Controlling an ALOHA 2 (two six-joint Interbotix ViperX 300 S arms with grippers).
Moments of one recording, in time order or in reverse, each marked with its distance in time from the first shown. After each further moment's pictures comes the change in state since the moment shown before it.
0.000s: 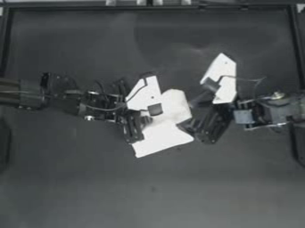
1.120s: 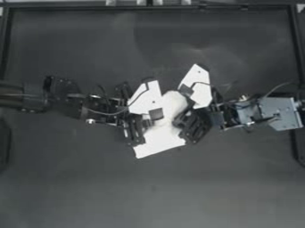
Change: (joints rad) left arm -0.023 0.023 0.002 0.002 -0.052 0.005; right arm -0.035 0.255 -0.025 0.048 -0.152 0.006
